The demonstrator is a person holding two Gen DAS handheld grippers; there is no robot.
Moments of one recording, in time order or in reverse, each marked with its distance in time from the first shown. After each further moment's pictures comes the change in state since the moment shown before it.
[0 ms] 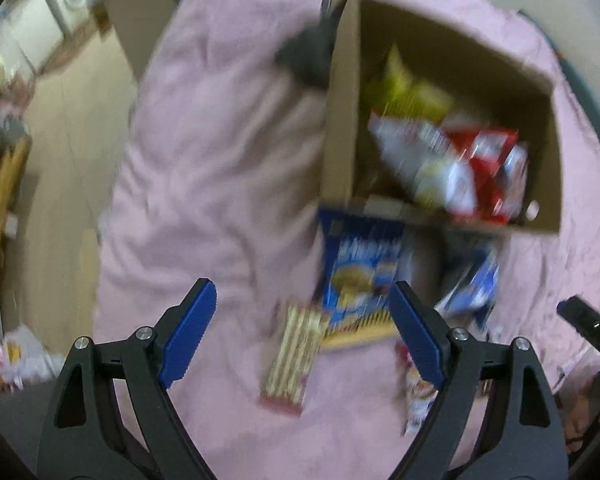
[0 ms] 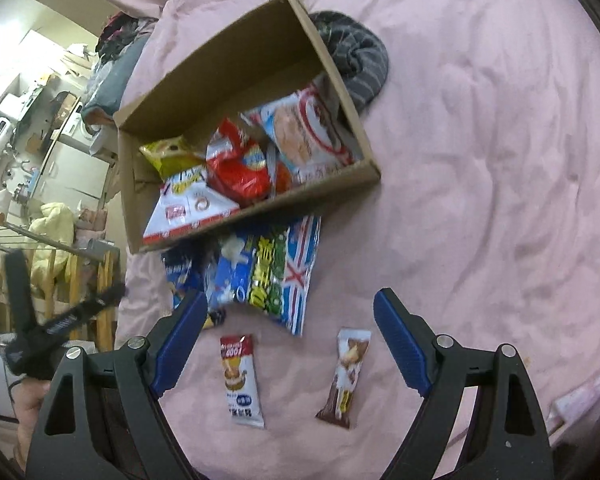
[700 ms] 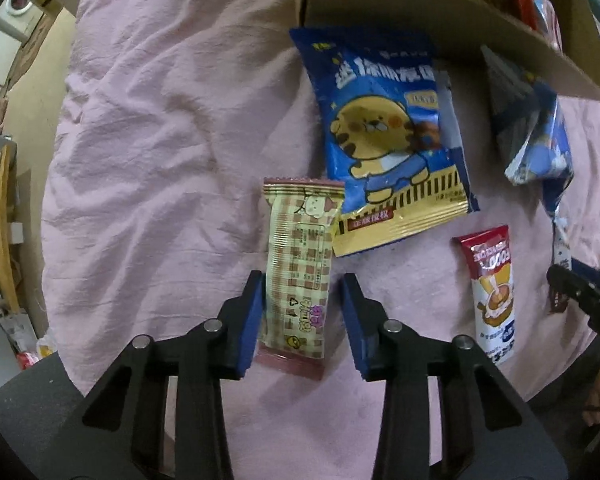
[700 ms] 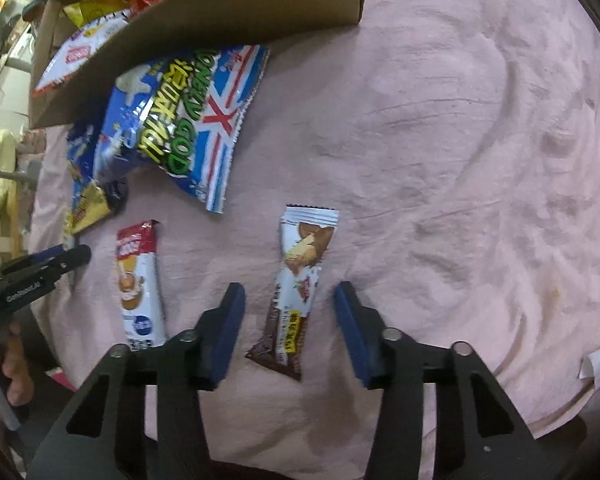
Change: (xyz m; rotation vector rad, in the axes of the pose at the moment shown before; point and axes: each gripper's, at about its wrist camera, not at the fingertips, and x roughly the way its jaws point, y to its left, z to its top) left arm 0.070 -0.015 -0.056 0.186 0.262 0.091; right arm 0.075 -0.018 -0.062 -0.079 0.312 -0.244
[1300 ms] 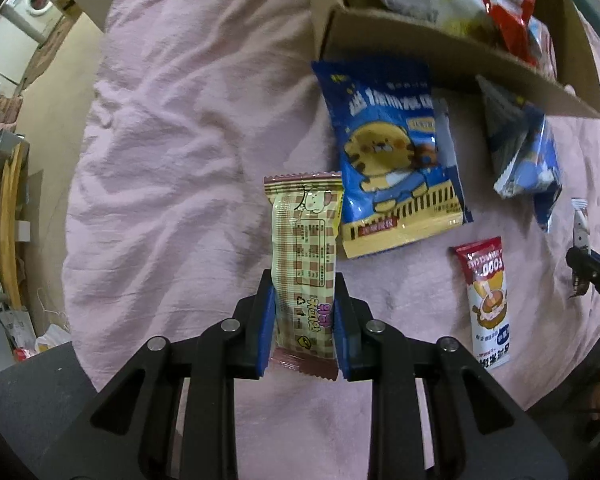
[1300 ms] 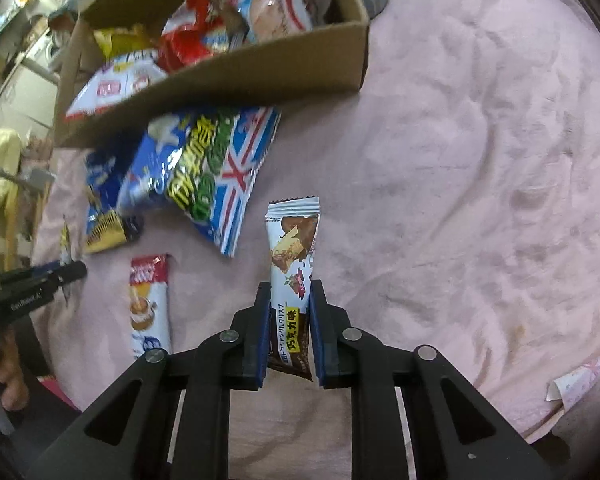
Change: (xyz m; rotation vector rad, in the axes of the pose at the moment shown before) left arm -0.027 -0.006 -0.007 -0.047 -0.098 0.019; right arm -0.031 0.020 -0.011 -0.044 -0.163 -0.009
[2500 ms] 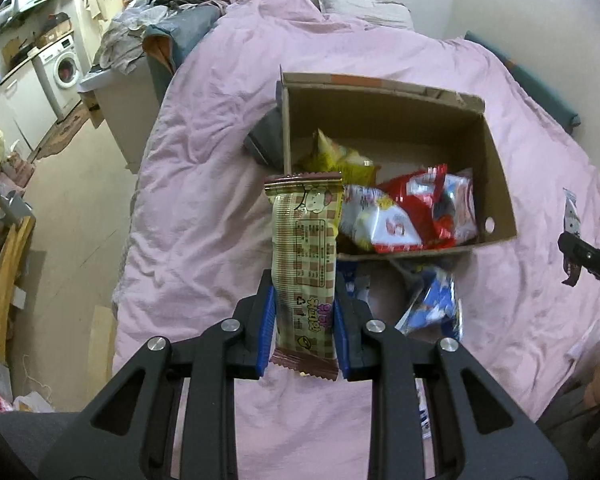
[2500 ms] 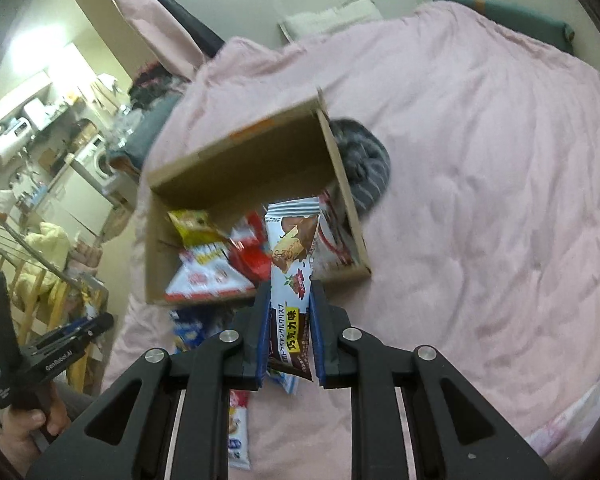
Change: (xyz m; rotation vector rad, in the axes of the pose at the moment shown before) left arm -0.126 -0.006 0.022 -0.006 -0.495 -0.066; right arm -0.114 -0.017 0.050 0.058 -0.498 0.169
